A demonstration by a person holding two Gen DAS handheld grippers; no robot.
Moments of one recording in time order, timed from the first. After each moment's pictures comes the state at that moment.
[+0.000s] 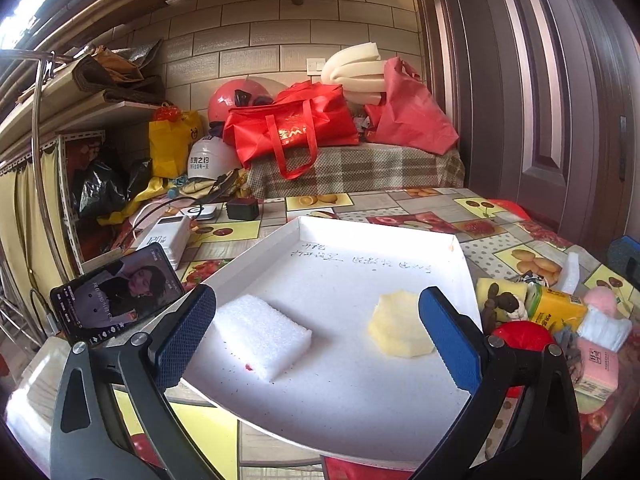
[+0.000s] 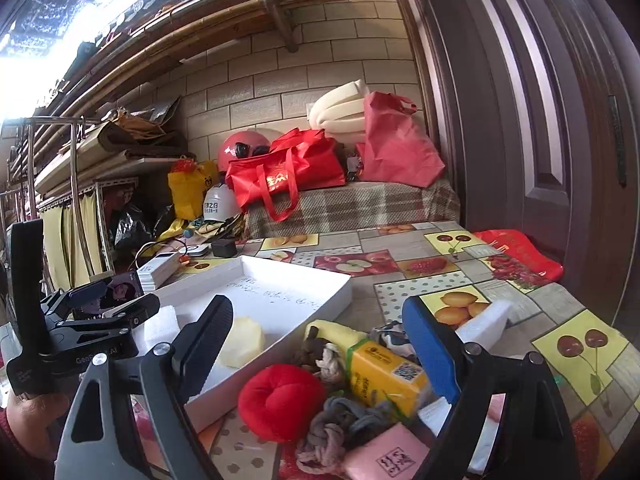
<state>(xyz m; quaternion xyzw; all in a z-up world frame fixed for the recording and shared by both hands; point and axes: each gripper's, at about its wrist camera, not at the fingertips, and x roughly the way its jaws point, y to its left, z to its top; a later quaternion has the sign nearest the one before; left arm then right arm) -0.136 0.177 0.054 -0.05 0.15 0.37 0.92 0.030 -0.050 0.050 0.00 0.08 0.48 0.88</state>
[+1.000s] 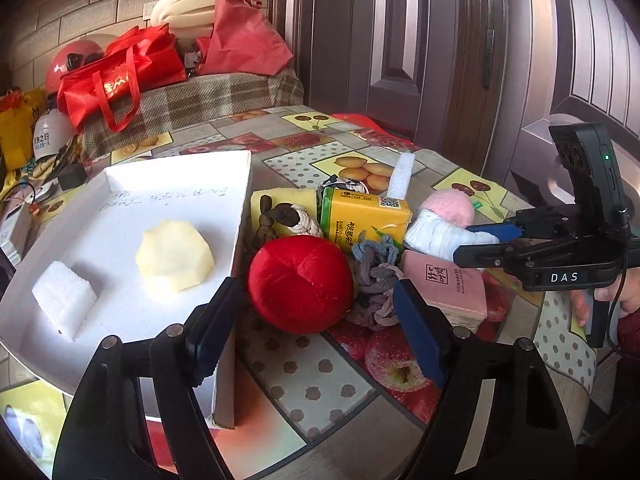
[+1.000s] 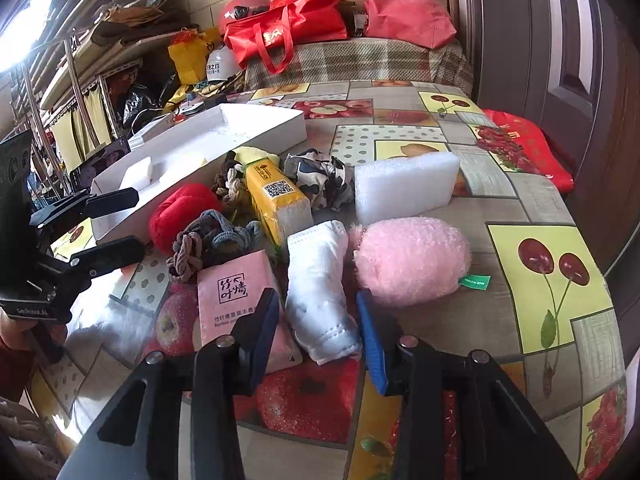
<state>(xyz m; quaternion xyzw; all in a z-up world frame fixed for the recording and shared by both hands) -0.067 0.091 0.036 -0.06 0.29 0.11 0.95 0.106 -0.078 0.004 -0.17 0.33 0.51 0.78</state>
